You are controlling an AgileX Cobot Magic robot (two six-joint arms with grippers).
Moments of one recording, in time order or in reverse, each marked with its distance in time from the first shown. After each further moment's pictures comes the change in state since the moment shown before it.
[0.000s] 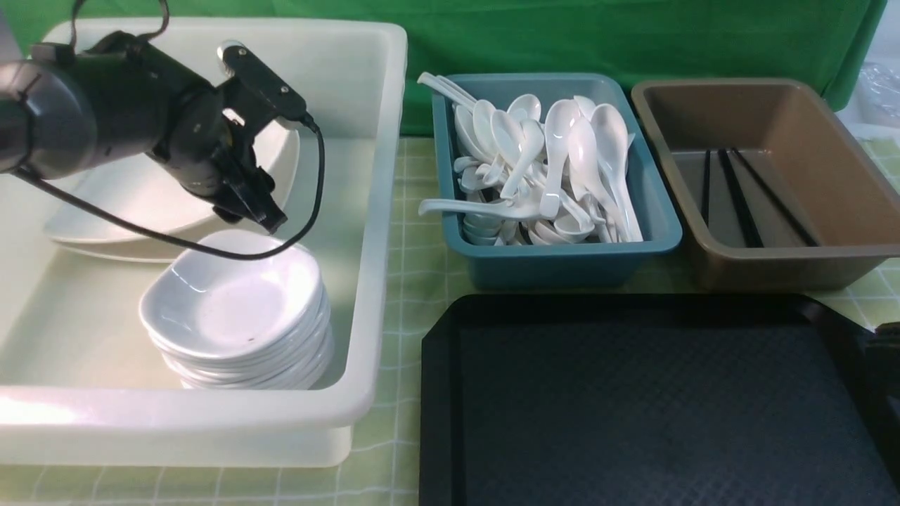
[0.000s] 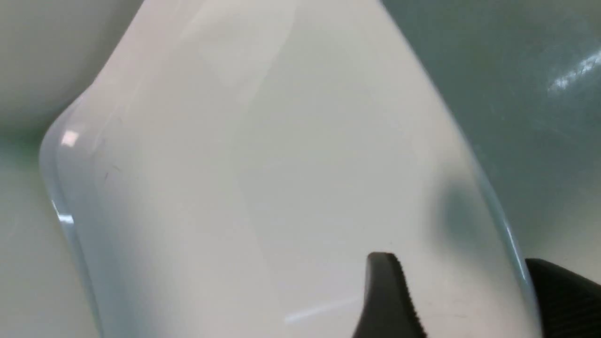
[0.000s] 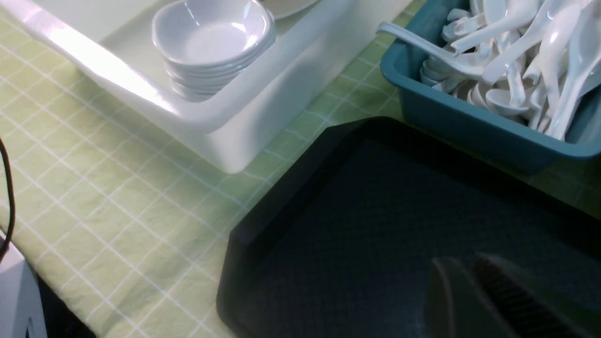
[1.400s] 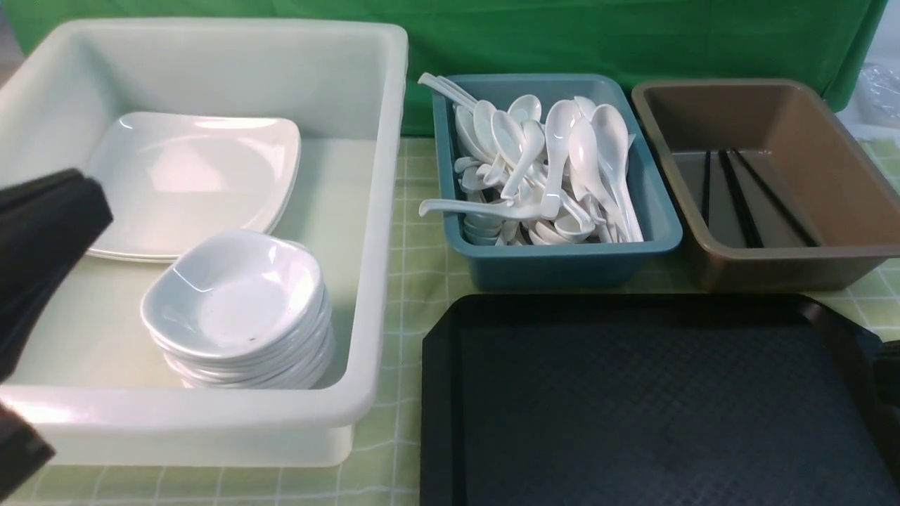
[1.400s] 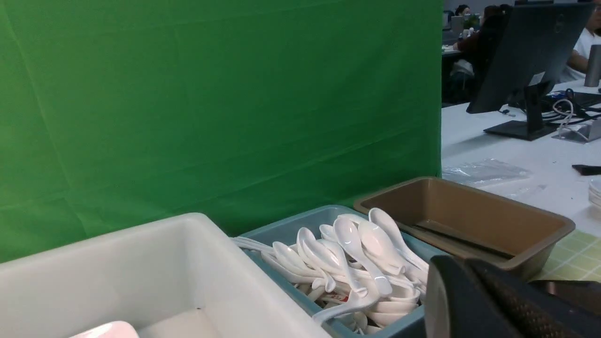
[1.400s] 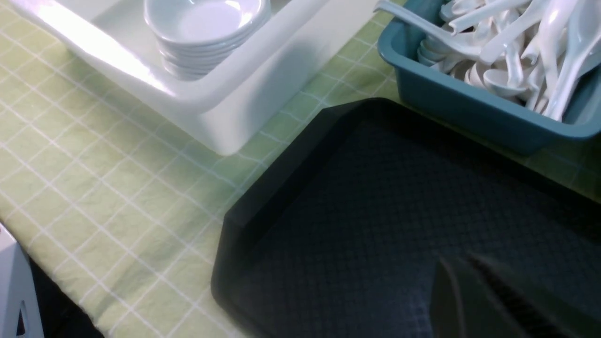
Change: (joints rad) right arm 0.000 0.000 0.000 -0.003 0.041 -0.001; left arm -0.301 -1.473 0.876 -0.694 -0.441 0.174
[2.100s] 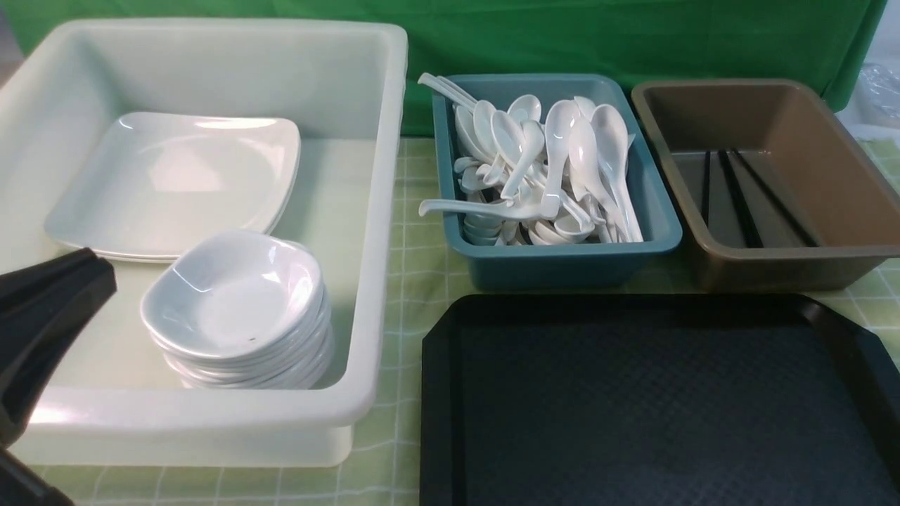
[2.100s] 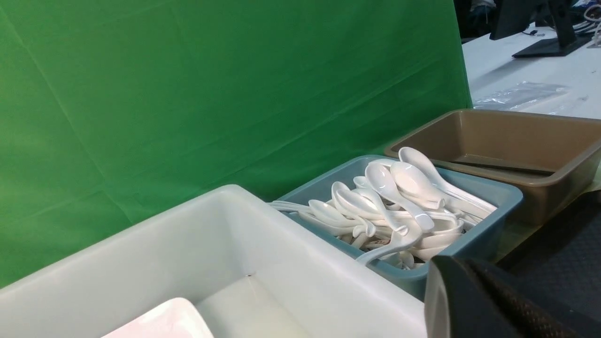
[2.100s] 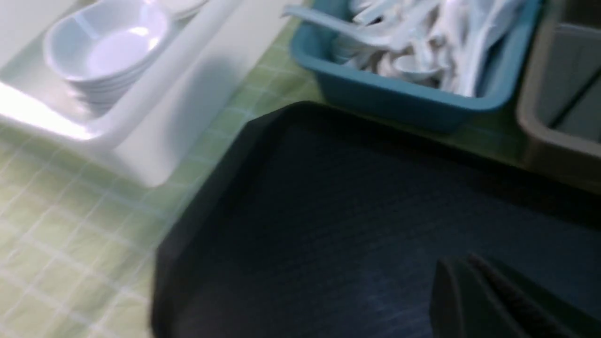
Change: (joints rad) right arm -0.304 -0.050 0.060 0.087 -0.051 -0.109; left arm 0.000 -0.051 0.090 0.181 0.014 0.009
